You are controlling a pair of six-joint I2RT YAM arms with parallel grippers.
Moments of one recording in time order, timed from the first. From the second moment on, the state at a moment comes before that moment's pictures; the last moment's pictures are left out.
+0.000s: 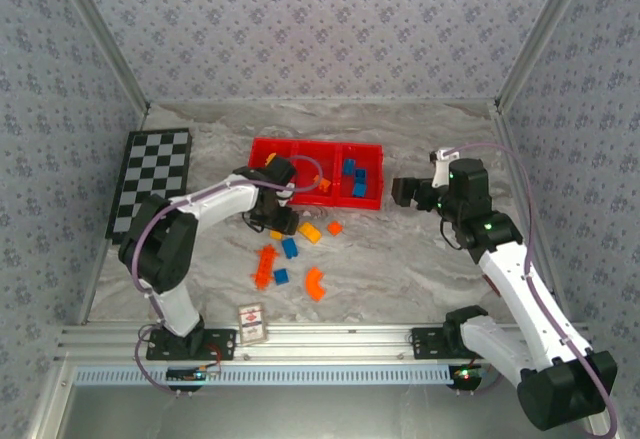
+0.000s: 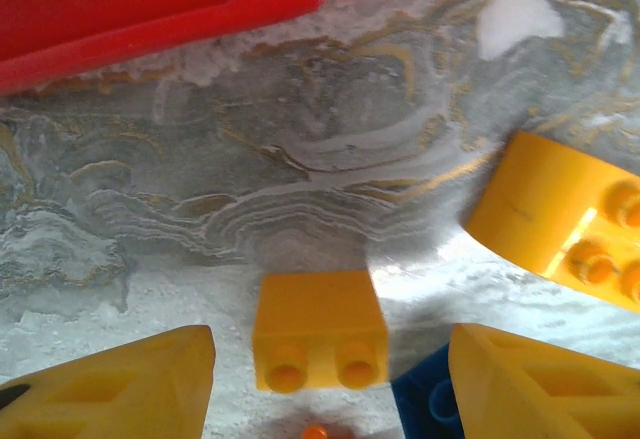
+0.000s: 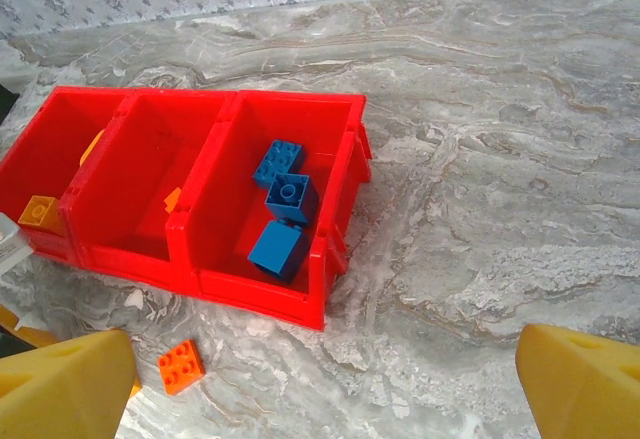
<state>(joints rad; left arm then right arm) -0.58 1.76 1.16 -0.78 0.02 -0.25 0.25 0.92 0.84 -0.47 -0.09 0.22</state>
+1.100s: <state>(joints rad) -0.52 1.71 1.11 -0.71 0.06 -0.33 0.20 0.82 0.83 -0.53 -0.06 0.25</state>
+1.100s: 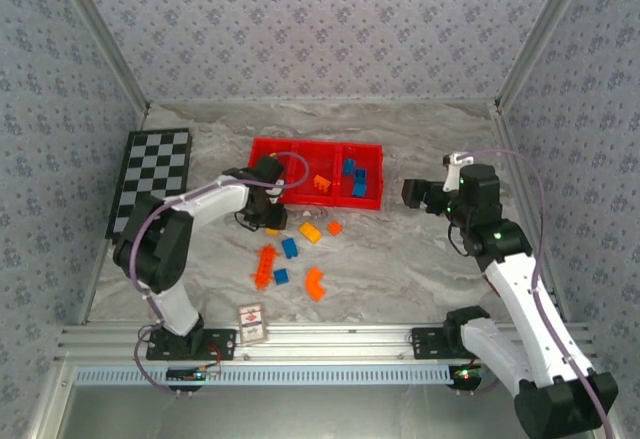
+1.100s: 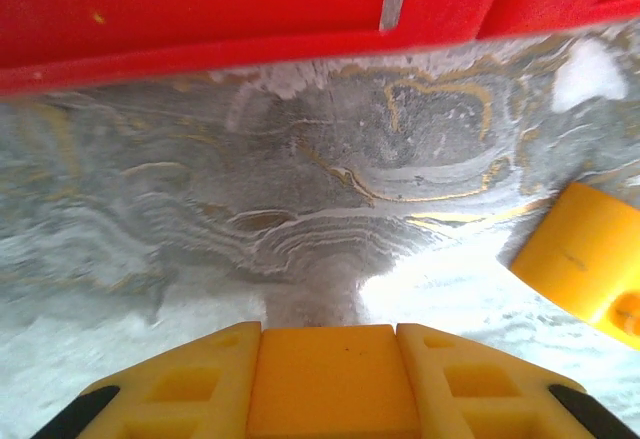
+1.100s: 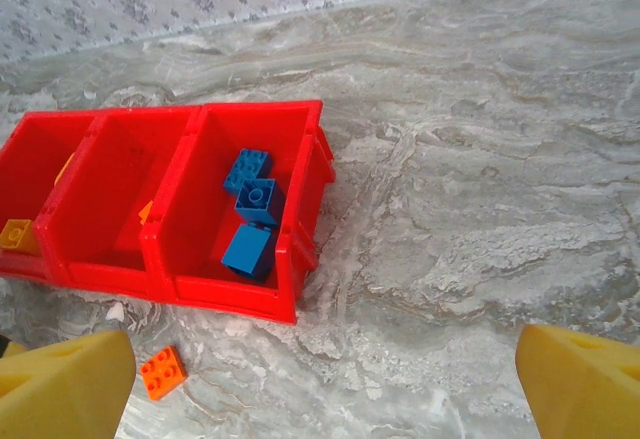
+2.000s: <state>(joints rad) -0.40 1.97 1.67 -0.79 -0.01 -0.30 0.19 0.64 0.73 -0.71 -0.04 0.34</state>
